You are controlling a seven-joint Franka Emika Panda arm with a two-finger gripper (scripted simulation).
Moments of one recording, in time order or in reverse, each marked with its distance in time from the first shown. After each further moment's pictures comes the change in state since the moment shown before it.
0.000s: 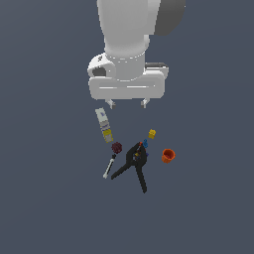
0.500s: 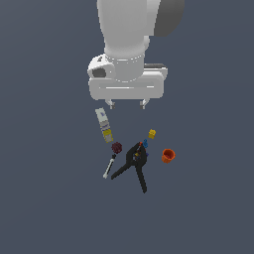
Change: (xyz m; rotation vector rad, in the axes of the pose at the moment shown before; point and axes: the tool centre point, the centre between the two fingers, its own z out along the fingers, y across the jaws) arm -0.003 0.002 0.003 -0.003 -0.005 0.007
